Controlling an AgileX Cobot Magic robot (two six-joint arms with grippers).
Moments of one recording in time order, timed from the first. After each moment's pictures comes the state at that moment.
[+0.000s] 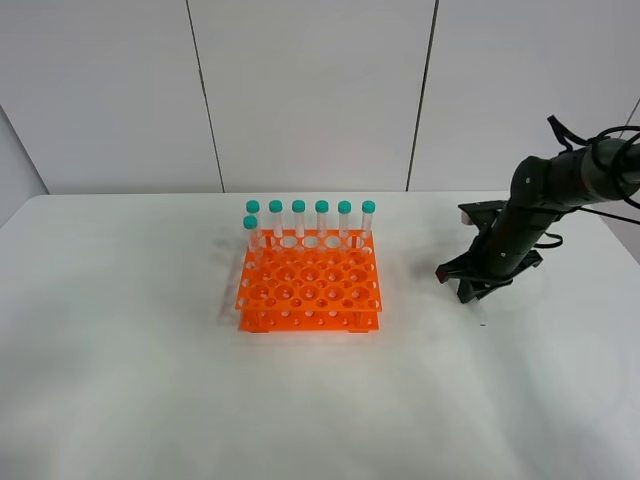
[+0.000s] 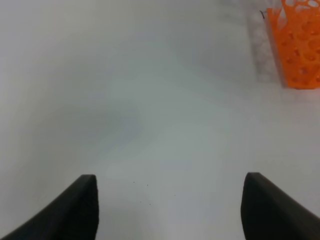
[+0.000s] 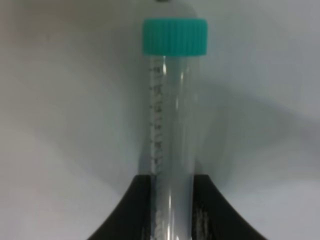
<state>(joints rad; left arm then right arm) -0.01 0.00 -0.49 0.03 1.06 -0.01 0.08 2.10 -1.29 0.17 0.70 -0.24</state>
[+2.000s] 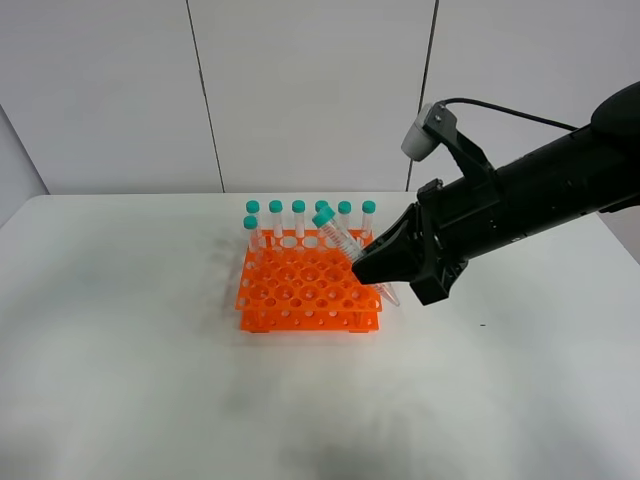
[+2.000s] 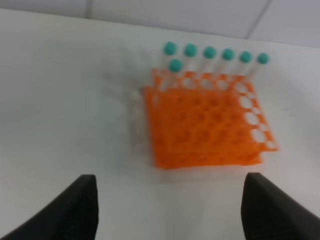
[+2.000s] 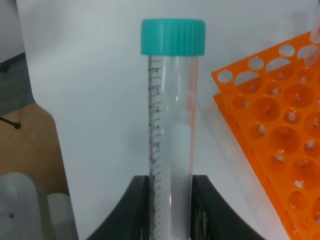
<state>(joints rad) -0.01 0.47 -0.64 -0.44 0.71 0.15 0.34 1.46 -0.94 1.01 0.87 -1.30</state>
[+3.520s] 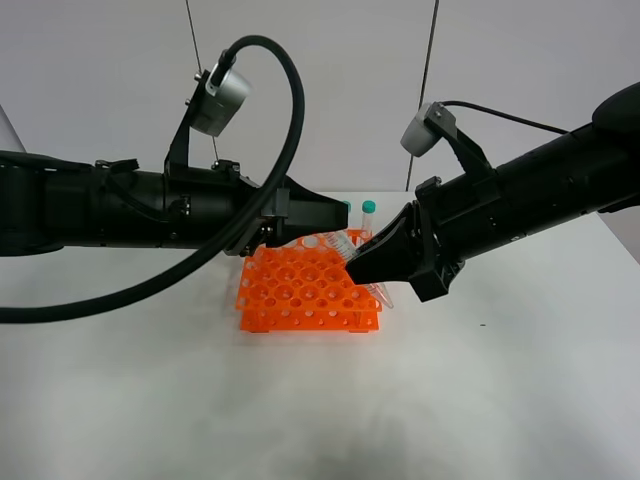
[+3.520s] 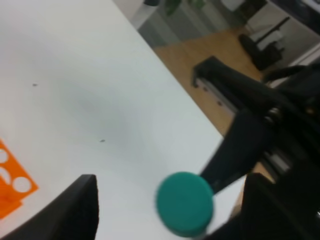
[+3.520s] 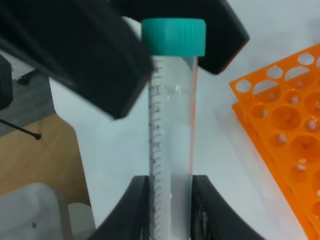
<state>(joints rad) -0.51 1.46 -0.80 -1.73 0.50 1.37 0.34 1.46 -0.94 1.06 0.91 -1.29</state>
